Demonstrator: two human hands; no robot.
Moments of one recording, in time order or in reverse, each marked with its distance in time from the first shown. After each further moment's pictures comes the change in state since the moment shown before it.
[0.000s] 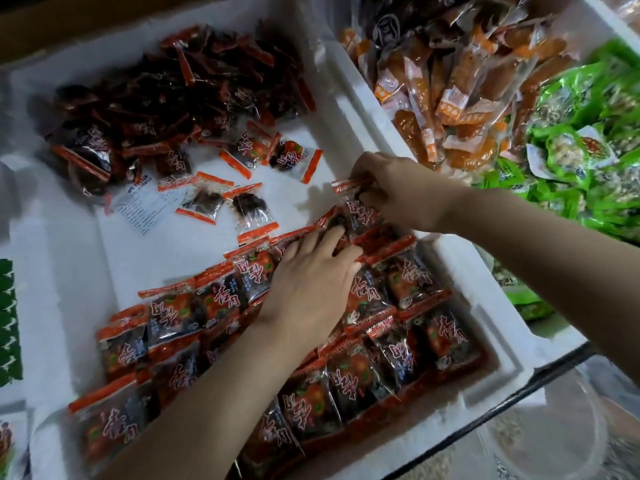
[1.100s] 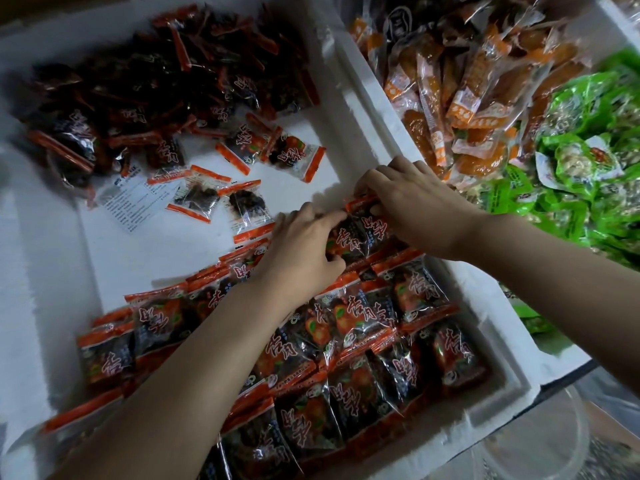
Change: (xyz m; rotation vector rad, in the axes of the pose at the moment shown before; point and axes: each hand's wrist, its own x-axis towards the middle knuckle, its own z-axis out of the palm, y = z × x) left_hand 0.039 -0.029 -0.006 -0.301 0.001 -0.104; right_hand -0.004 0.005 0.012 -0.340 -0.014 -0.102
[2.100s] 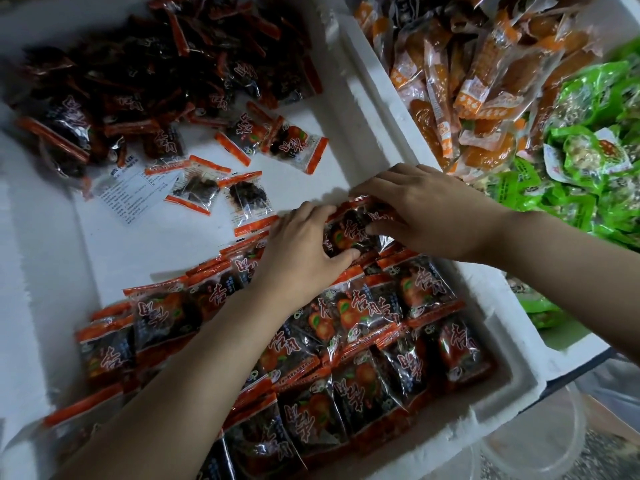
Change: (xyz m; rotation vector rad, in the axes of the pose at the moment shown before) left_hand -0.005 -0.008 0.012 -0.082 0.078 -0.026; right_hand -0.009 0.001 -0.003 0.047 -0.058 -0.112
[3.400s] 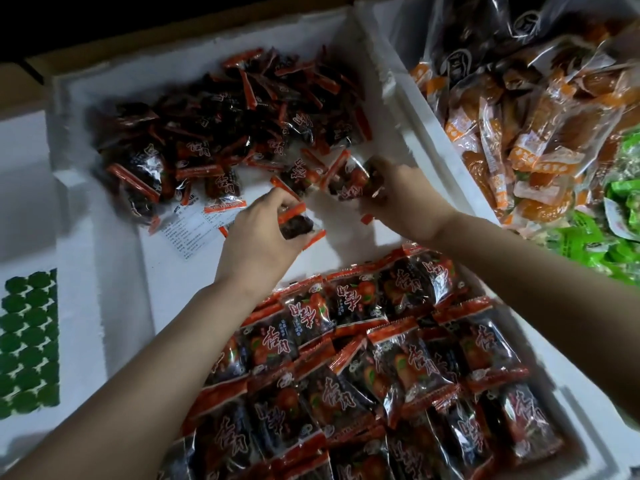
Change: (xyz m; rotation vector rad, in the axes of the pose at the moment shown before) left_hand 0.020 -0.058 -0.076 -0.133 0.325 -0.141; right_hand 0.103 -0.019 -0.001 0.512 0.248 0.327
